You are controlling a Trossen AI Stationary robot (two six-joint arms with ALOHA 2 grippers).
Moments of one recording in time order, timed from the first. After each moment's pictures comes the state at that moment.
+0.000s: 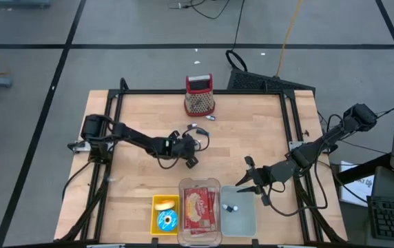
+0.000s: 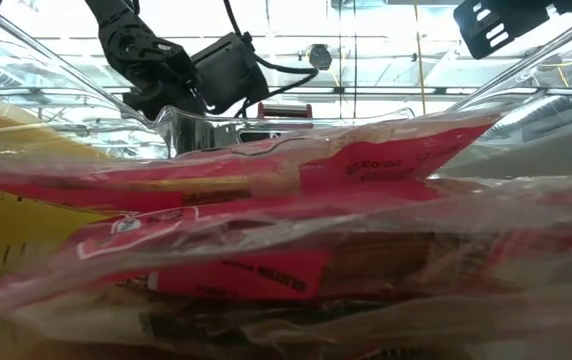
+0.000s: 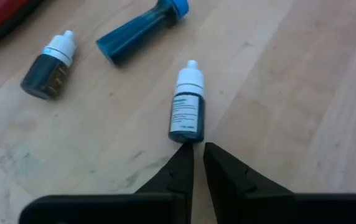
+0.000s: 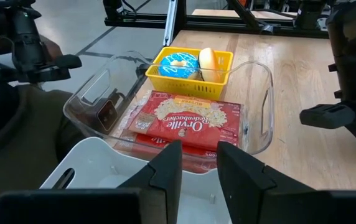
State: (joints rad) left arm -0.04 1.88 0.92 -0.02 -0.38 -0.48; right arm 0.56 1.09 0.60 0.10 0.19 0.19
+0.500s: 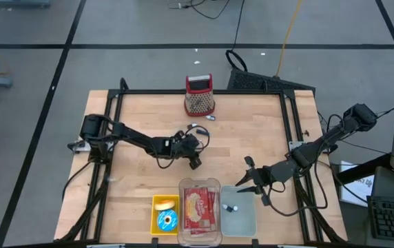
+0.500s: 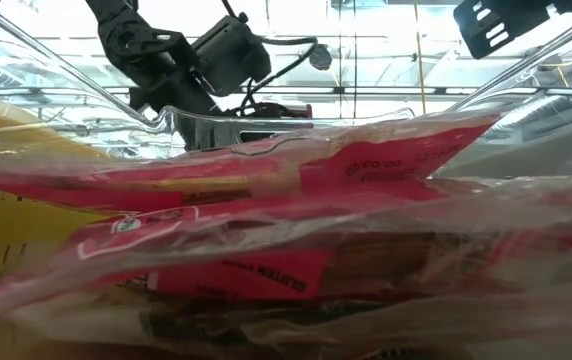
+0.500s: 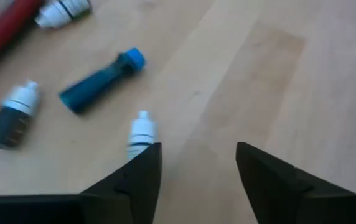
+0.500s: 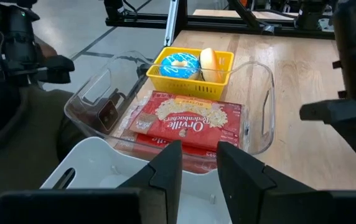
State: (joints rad) left arm -0.04 1.87 0.92 0.15 -0.35 -0.41; right arm 0.56 1.09 0.60 0.10 0.18 0.19
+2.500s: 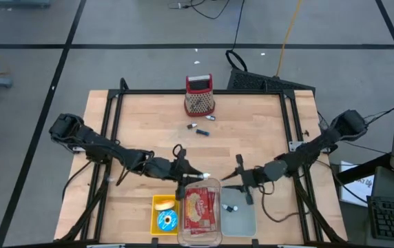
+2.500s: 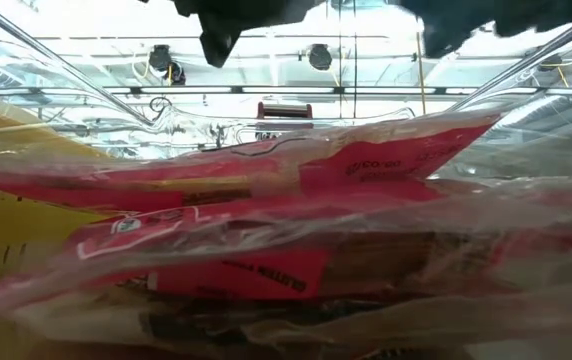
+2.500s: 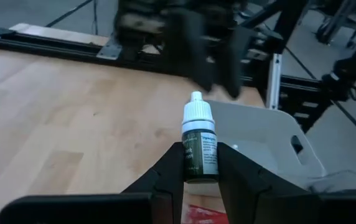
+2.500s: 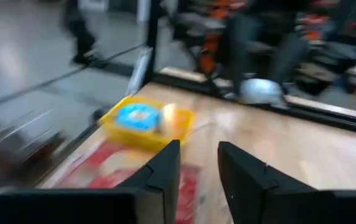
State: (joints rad) left arm -0.35 1.55 0.92 0.32 -0.24 -0.28; right arm 0.51 1.35 0.50 0.74 0.29 -0.09
